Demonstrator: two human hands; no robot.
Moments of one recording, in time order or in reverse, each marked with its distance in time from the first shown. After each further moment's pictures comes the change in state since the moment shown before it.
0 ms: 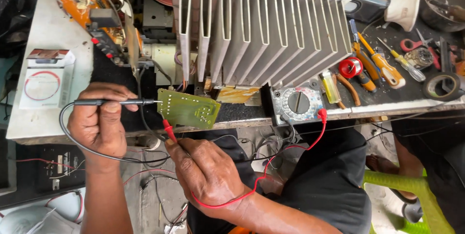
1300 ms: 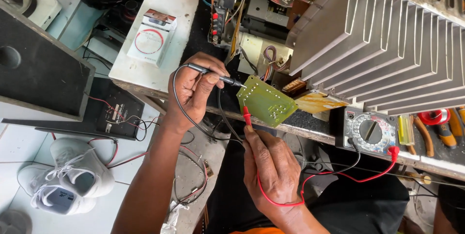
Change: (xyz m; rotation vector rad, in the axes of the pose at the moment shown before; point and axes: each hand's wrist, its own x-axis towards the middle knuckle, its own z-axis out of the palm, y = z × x) left_hand 0.009 0.019 -0.020 -0.107 -0.095 -0.071; right_hand 0.004 -0.013 0.016 -0.231 0.039 -0.036
